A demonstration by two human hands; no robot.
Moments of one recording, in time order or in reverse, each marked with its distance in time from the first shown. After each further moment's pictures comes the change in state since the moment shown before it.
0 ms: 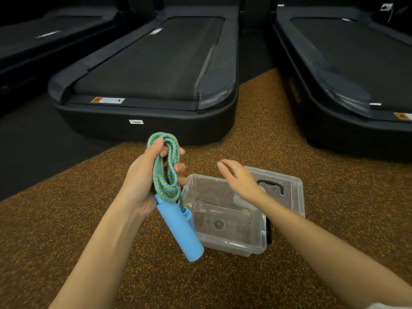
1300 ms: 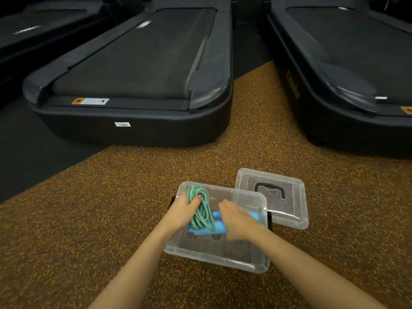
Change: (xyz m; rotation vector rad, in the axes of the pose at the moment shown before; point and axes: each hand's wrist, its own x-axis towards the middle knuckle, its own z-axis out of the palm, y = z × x) left_hand 0.085 -0.122 -0.048 1.073 -0.044 -0.248; right_hand -0.016 0.048 0.041 -0.645 -0.496 -0.005
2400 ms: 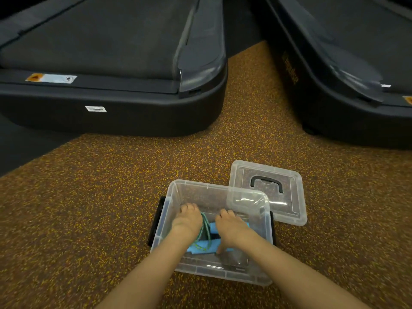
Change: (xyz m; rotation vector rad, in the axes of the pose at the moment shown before) left_hand 0.057 -0.040 0.051 1.181 -0.262 -0.018; right_hand 0.030 0.002 0.037 -0.096 -0.270 0.190
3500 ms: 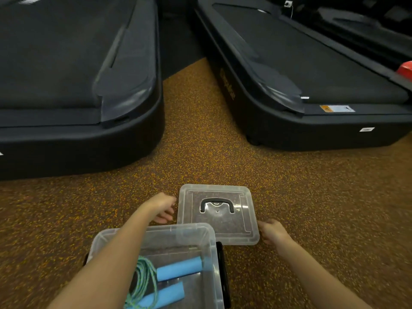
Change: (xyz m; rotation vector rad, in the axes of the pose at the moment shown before) left_hand 0.105 0.048 -0.097 -1.027 -0.210 -0.100; right_hand -0.030 0.220 0.051 1.523 0.407 0.911
